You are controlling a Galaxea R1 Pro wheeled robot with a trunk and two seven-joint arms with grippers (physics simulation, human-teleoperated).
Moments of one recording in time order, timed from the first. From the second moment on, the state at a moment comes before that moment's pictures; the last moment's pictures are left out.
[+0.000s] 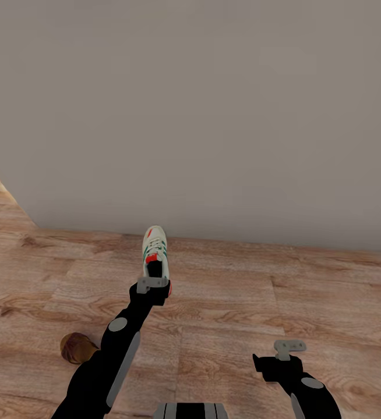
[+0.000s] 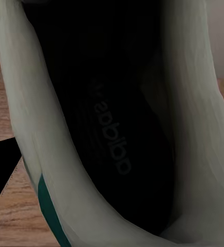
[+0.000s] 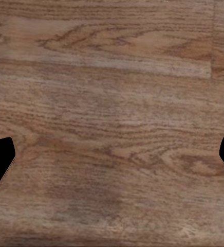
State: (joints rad) left arm -0.36 -0.10 -0.21 -1.35 0.06 0.31 0.08; right arm -0.06 0.00 -0.01 -1.44 0.02 0.61 0.00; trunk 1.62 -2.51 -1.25
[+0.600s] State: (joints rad) left arm -0.36 -0.10 -0.21 -1.35 0.06 0.31 0.08; right arm -0.06 0.00 -0.01 -1.44 0.02 0.61 0.00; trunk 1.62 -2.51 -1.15
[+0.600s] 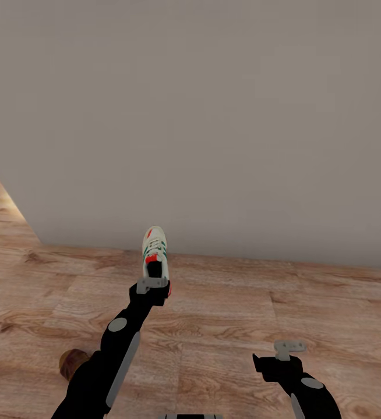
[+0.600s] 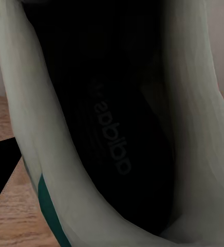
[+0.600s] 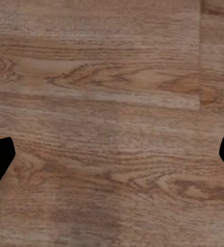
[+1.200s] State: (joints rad) left arm -0.36 -0.10 -0.21 -1.35 0.06 0.31 0.08; right arm -0.06 0.00 -0.01 -1.44 0.02 0.61 0.00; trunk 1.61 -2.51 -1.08
